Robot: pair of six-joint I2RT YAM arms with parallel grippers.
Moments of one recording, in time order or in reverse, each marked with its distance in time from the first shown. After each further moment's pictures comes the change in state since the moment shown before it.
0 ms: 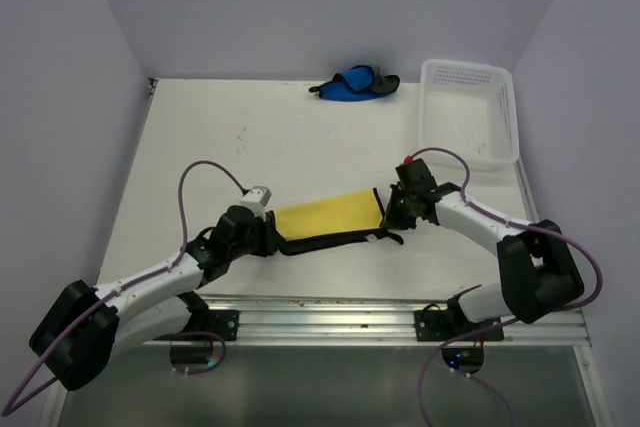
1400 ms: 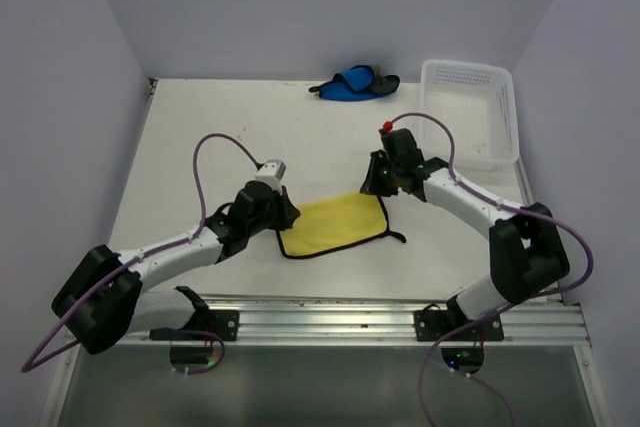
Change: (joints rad) left arm -0.032 0.226 0.219 0.088 -0.058 -0.031; right arm 0.040 0.088 0.235 0.047 -0.008 -0.093
